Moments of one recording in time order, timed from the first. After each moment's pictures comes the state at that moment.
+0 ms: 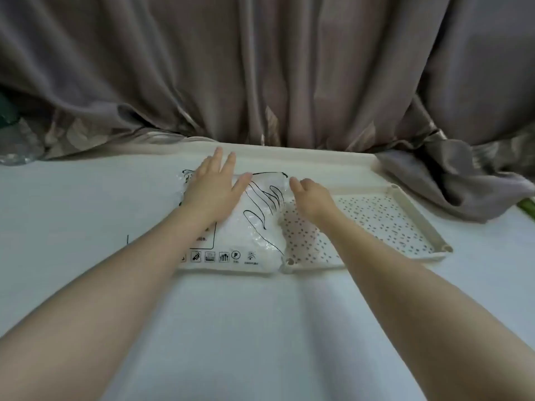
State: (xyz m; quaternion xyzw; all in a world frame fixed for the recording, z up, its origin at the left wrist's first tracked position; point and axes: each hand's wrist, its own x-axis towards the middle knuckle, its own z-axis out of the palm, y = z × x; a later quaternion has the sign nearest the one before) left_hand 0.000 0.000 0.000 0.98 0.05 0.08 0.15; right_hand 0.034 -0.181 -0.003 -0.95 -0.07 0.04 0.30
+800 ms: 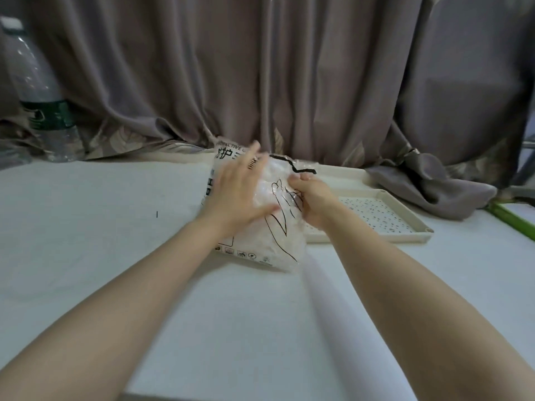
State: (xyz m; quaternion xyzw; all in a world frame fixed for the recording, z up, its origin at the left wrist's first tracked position) left_hand -0.108 -0.015 -0.021 0.93 -0.13 0.33 0.13; right_hand -0.050 -0.174 -0.010 -0.61 -0.12 0.13 0.77
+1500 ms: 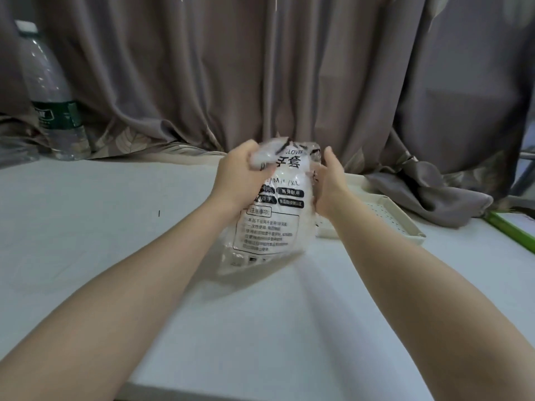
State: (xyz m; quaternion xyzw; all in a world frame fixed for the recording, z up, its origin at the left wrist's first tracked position) left_hand -0.123 -0.040 0.024 0.79 -0.05 0.32 0.53; right_hand -0.033 -0.185 0.016 -0.58 -0.02 0.12 0.81
